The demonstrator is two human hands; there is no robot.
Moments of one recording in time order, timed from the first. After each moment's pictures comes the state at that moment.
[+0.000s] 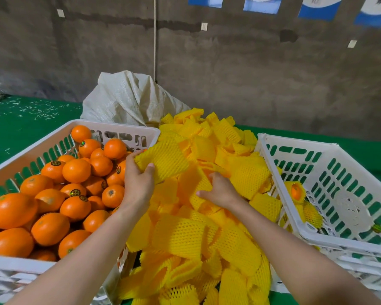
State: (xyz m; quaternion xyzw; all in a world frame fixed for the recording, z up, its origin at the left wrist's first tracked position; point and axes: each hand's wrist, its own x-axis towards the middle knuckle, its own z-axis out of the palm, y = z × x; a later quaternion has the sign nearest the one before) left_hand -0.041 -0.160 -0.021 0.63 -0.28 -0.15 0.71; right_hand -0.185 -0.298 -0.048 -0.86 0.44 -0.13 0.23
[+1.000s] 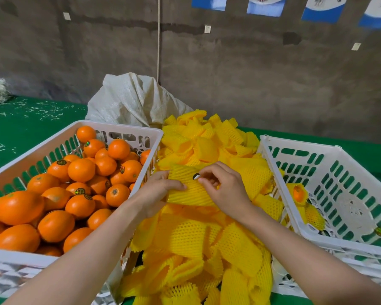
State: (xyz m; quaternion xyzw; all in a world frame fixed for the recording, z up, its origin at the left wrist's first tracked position) left_hand -0.054 -0.156 -0.009 0.50 -0.34 -0.52 0.60; right_hand -0.207 -0.250 -0.007 -0.88 0.17 -0.42 0.18
